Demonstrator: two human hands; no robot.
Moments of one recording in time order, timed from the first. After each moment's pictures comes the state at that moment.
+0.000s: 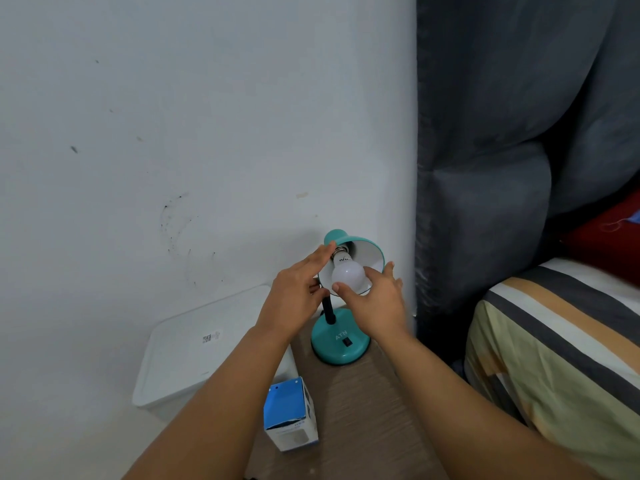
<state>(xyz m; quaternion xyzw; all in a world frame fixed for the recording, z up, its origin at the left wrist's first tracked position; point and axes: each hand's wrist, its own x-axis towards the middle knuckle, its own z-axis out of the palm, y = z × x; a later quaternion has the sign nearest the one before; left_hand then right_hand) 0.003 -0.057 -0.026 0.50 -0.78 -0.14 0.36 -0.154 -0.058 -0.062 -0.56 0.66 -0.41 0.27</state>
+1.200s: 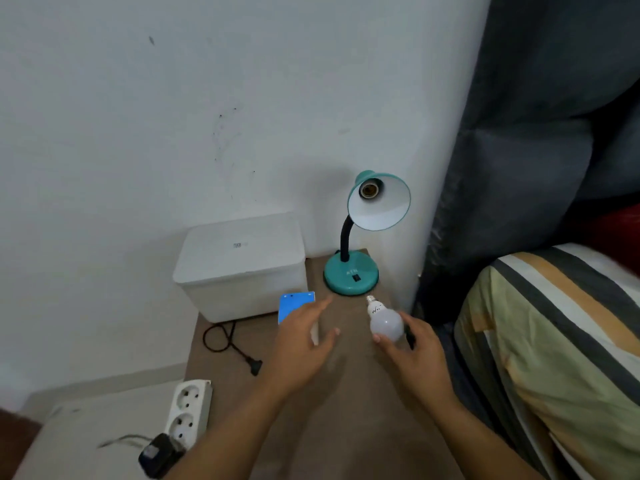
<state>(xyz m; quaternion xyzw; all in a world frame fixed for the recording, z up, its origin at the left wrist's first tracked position) 0.004 0.132 -0.115 0.64 -0.68 -0.16 0.33 -0.211 0.102 -0.164 -0.59 0.61 -0.40 0.35</state>
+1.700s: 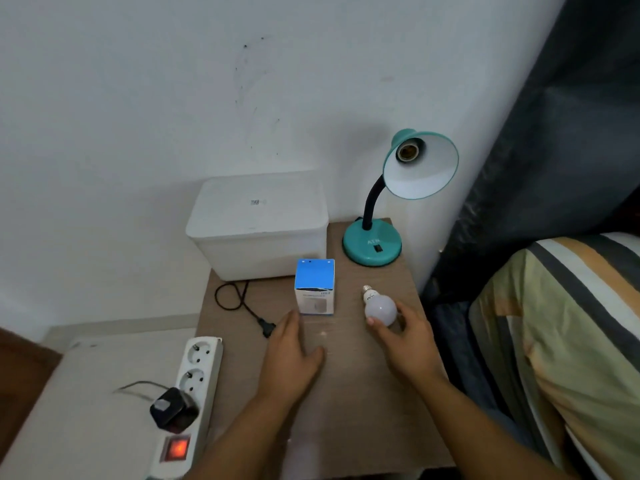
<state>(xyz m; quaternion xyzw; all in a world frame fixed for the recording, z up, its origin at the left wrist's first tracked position) 0.028 0.173 -0.201 0.78 -0.51 -0.24 0.27 -0.175 0.090 -0.208 -0.60 0.63 -0.31 0.39</state>
